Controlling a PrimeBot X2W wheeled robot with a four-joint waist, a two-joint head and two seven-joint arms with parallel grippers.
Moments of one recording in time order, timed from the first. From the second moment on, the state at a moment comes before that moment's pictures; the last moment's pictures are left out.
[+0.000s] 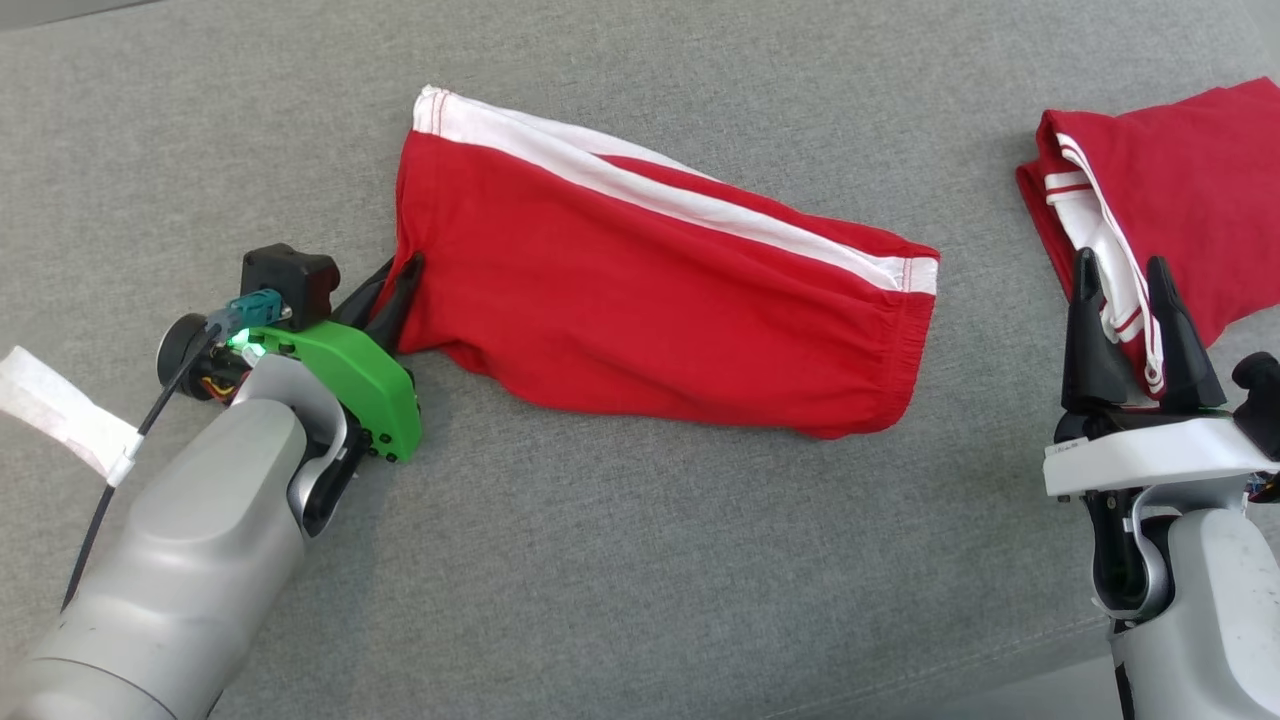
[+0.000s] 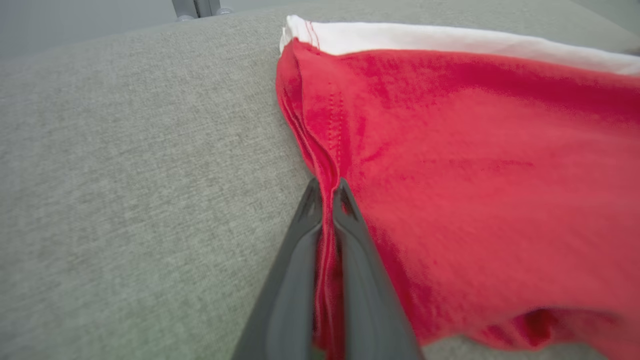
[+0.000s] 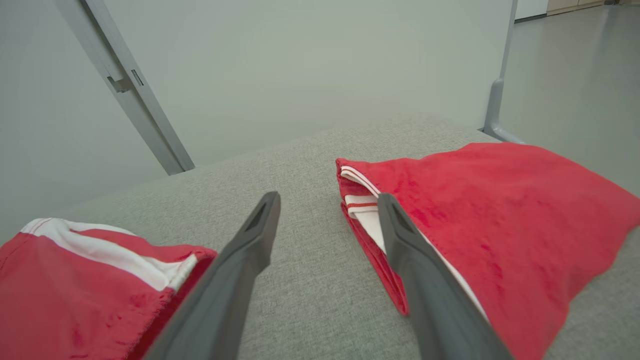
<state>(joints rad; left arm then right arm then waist) -0.86 0.35 -0.95 0.84 -0.88 -0.13 -0.23 -0.30 -0.05 -0.14 0.18 0.34 0.13 -0.26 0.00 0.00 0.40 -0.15</state>
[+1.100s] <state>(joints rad) -0.45 0.23 -0.47 0.73 -0.68 -0.09 -0.26 -0.26 -0.05 -0.01 0.34 0.14 0.13 -0.26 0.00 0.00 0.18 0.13</state>
